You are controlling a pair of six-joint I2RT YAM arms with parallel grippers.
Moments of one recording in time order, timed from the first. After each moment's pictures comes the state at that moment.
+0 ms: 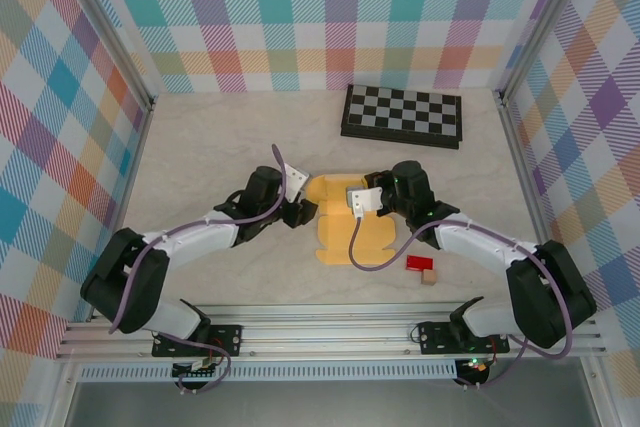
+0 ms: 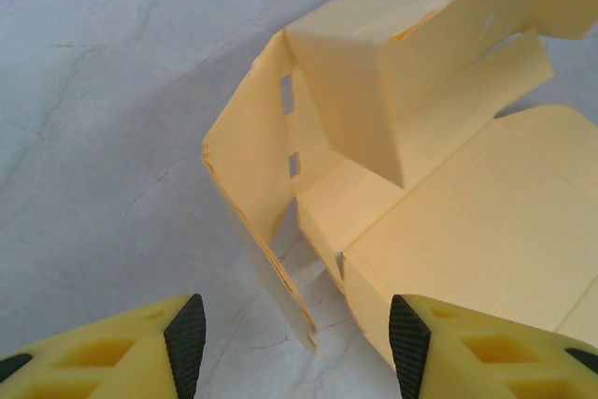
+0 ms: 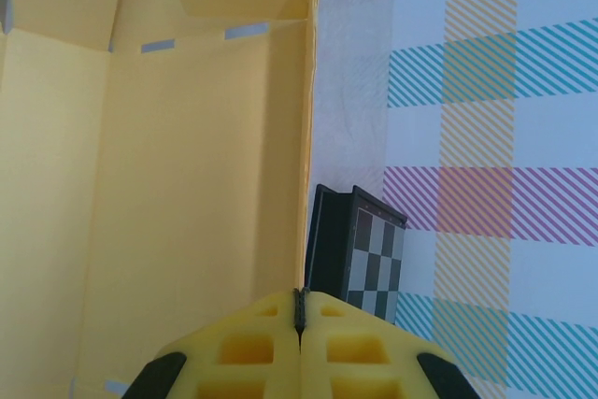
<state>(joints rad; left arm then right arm) -0.59 1.42 0.74 0.03 0.17 0.00 0.55 1.33 0.67 0.17 -0.05 -1.37</state>
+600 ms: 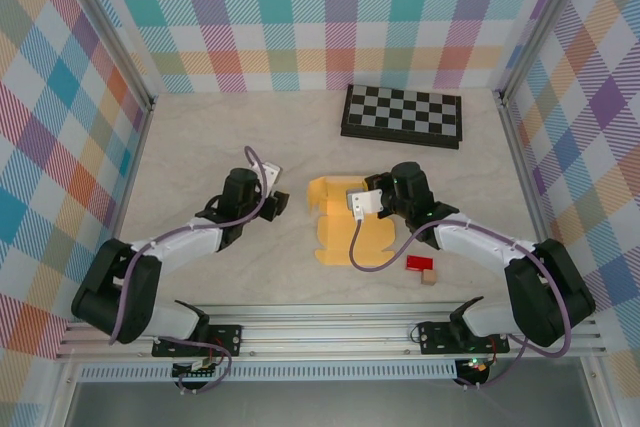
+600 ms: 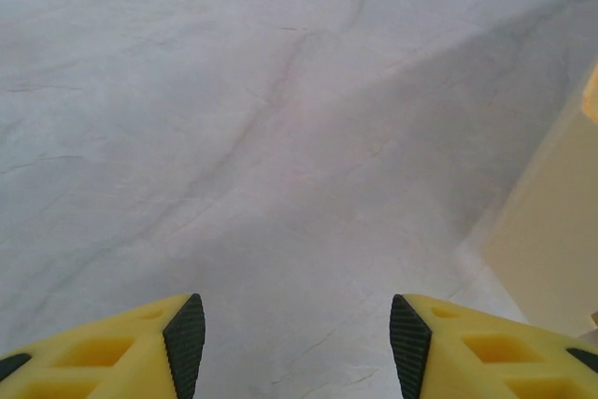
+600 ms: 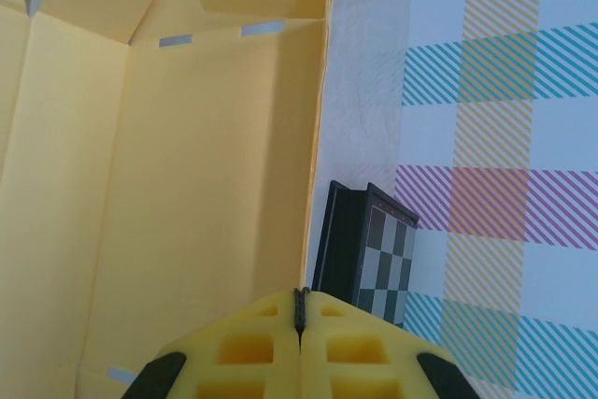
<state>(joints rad) -0.43 1.40 0.63 0.16 0.02 0.07 0.55 1.34 0.67 0.15 -0.05 -1.38</state>
